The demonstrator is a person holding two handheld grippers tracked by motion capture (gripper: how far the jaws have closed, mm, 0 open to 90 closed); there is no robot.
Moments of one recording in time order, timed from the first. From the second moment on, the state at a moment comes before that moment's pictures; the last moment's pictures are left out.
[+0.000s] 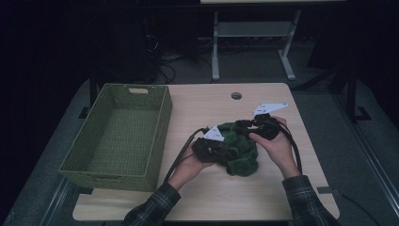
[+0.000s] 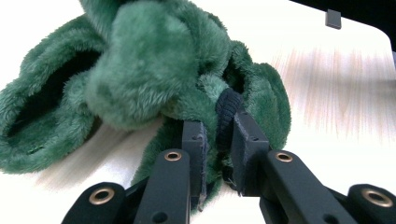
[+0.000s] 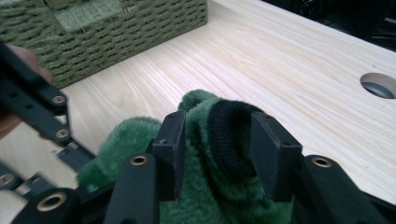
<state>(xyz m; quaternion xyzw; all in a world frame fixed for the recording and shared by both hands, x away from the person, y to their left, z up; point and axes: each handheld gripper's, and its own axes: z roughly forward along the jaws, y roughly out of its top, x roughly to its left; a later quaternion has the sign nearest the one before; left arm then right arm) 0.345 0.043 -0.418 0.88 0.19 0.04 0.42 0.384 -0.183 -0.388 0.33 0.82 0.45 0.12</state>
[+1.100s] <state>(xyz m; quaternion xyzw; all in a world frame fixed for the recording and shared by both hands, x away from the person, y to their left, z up) 0.432 0.035 -0.409 0.86 0.27 0.12 0.41 0.396 -0.258 -0.398 0.43 0.78 0.42 0.19</state>
